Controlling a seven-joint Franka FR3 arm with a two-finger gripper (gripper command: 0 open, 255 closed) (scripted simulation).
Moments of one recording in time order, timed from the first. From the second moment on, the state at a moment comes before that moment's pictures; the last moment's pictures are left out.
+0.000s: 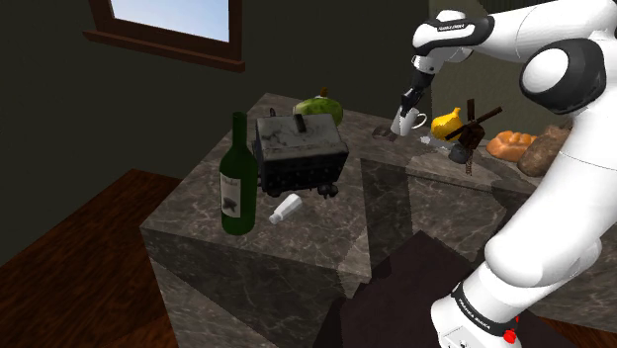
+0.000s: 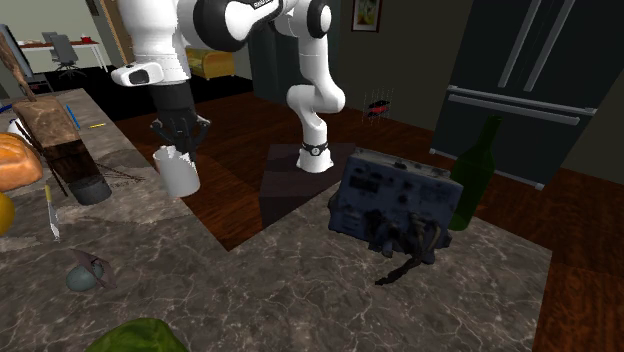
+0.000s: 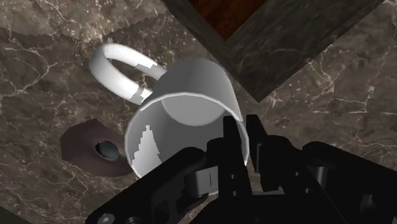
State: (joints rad) arm -0.33 0.18 -0.25 -1.62 0.08 1.85 -0.63
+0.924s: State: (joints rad) arm -0.55 0.34 -0.35 -1.45 0.16 1.81 -0.95
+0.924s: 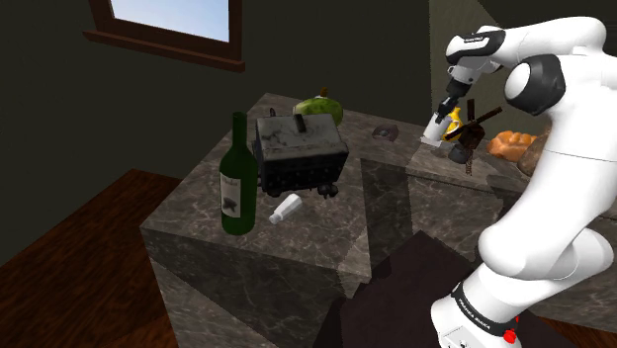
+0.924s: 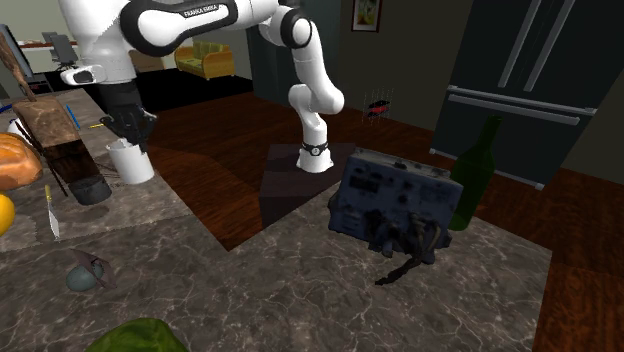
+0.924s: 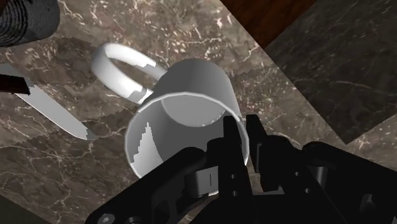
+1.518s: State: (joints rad) arm -0.74 0.58 -0.37 -1.13 0.25 1.70 -1.12
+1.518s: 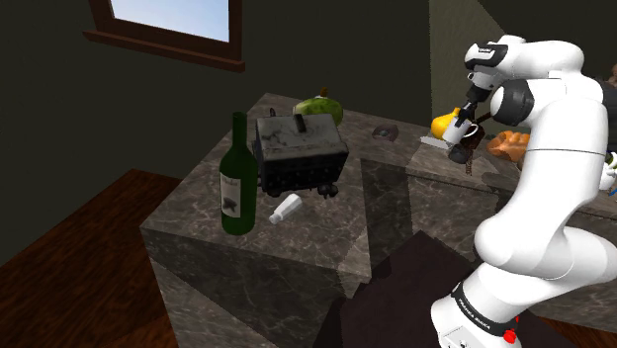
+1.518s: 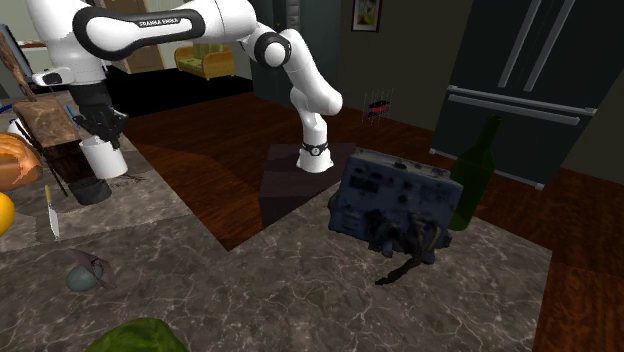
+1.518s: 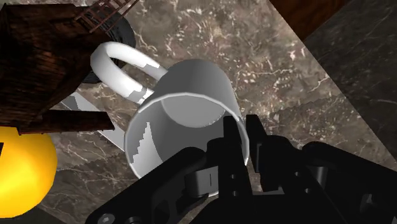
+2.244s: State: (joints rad) arm -0.81 0.66 -0.37 -1.11 0.28 1.76 -1.18
